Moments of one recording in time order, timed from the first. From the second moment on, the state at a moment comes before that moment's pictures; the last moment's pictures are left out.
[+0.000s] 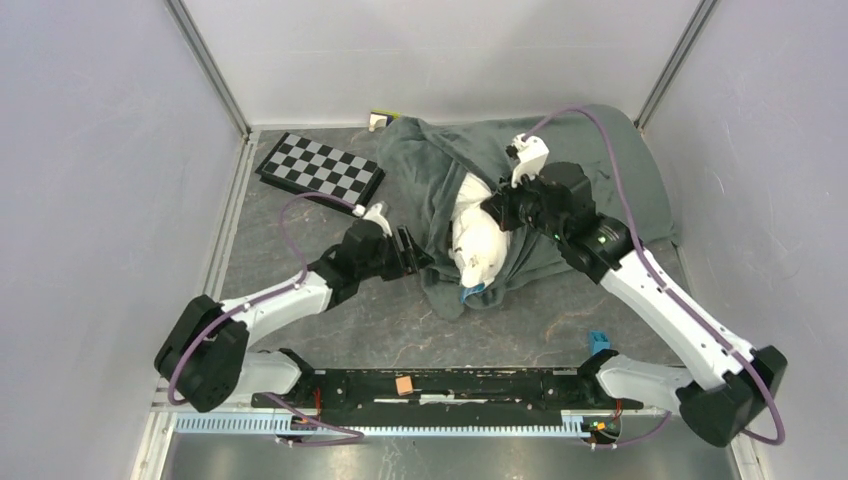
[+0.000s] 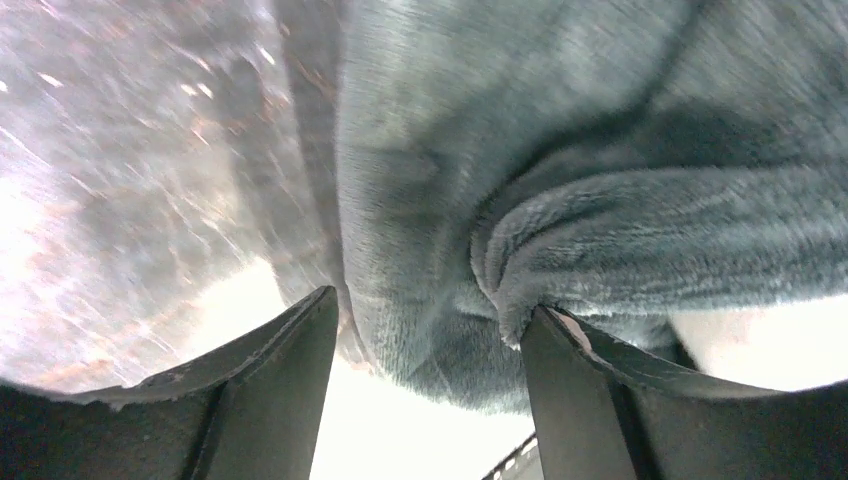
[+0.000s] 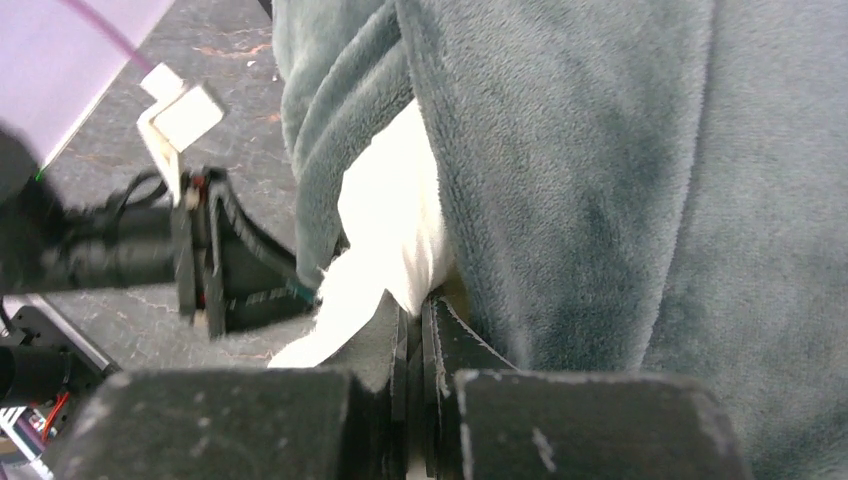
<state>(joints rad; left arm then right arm) -0.68 1.27 0.58 0.11 0.09 -0.83 0.60 1.16 1.16 -0.39 -0.05 0.20</state>
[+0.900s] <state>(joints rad) -0.65 0.95 0.65 -0.15 0.01 -0.69 0.60 1.19 0.91 -0.13 -0.15 0.28</state>
